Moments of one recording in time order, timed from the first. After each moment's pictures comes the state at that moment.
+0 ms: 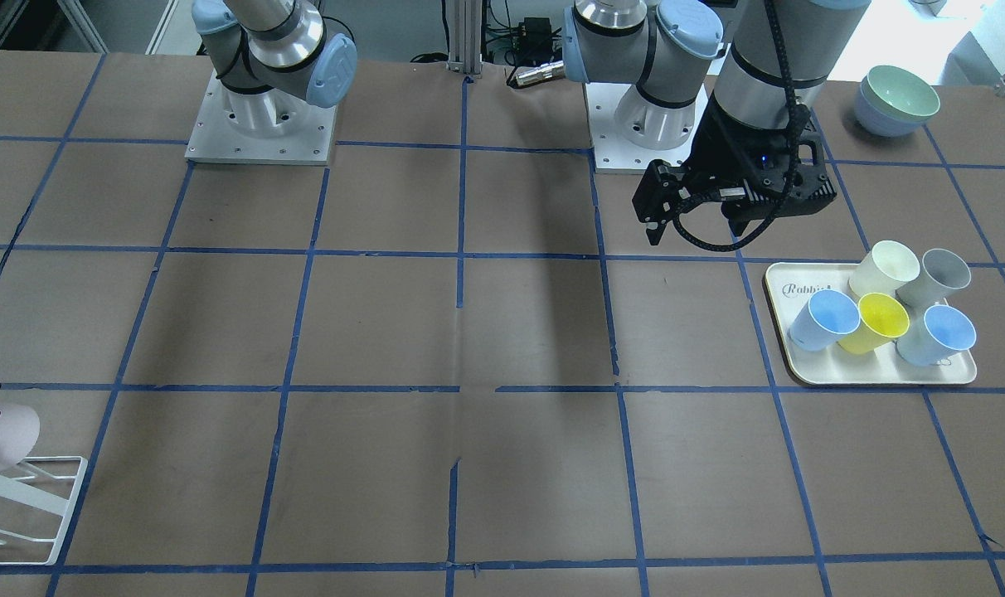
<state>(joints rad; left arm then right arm) -1.57 -1.57 -1.62 -1.49 1.60 -0.13 1.08 -1.22 1.63 -2.19 -1.45 -0.52</state>
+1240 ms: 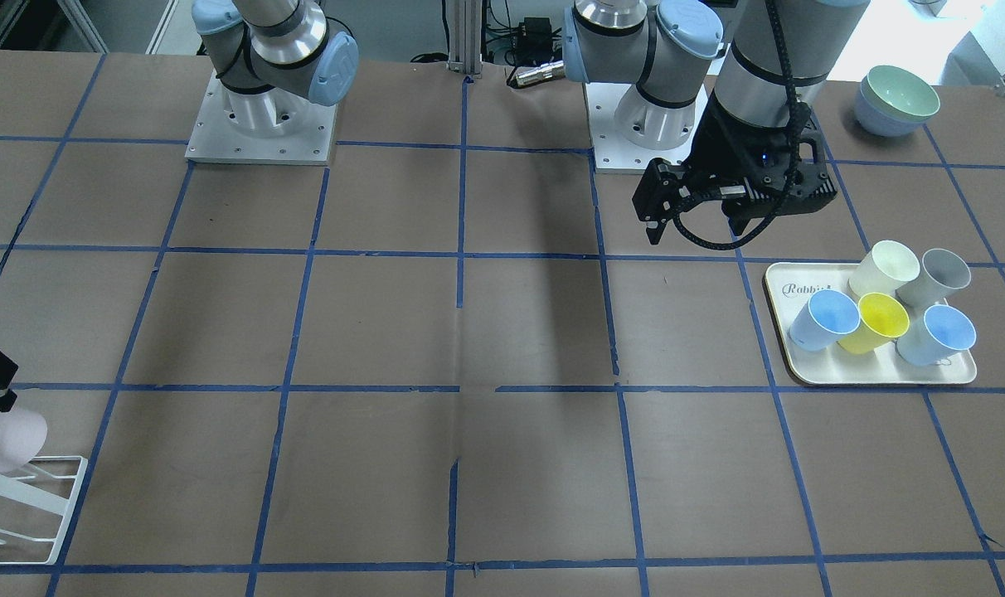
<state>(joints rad) -1.57 -1.57 -1.62 -1.49 1.60 -0.13 1.13 -1.32 1.62 -2.06 -1.46 -0.46</state>
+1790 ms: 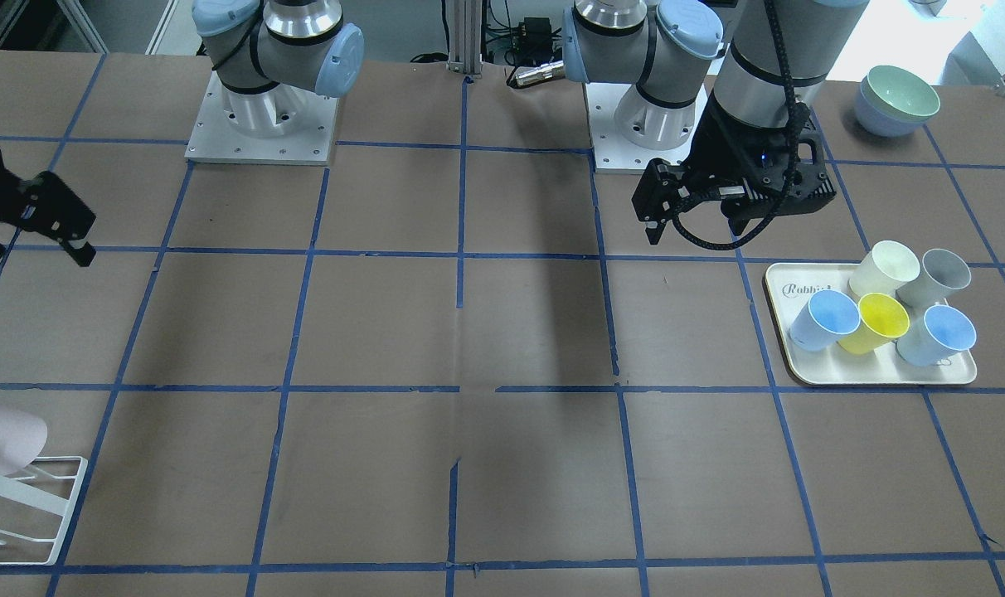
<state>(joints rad) -1.57 -1.57 -1.62 -1.49 1.60 -0.13 1.26 -1.58 1.62 -1.68 -1.50 -0.26</state>
